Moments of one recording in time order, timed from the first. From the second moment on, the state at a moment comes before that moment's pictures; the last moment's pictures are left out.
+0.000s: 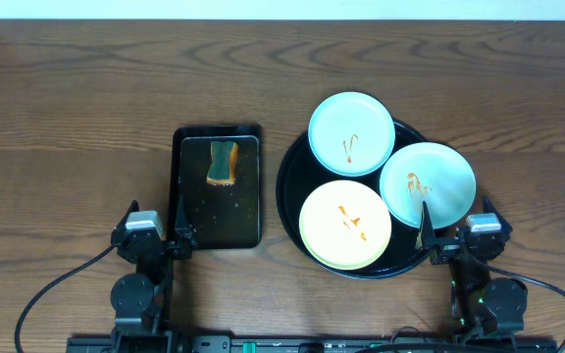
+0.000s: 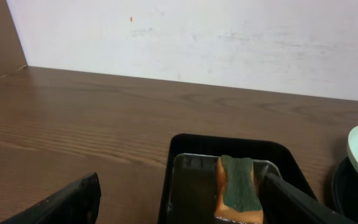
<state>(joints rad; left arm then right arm) -0.02 0.01 0.02 -0.11 -0.08 -0.09 0.05 0.01 0.01 -0.07 -0.03 -0.07</state>
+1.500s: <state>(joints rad) -0.02 0.91 0.80 -0.84 -0.05 -0.15 0.05 0.67 0.62 -0.63 -0.09 0.17</state>
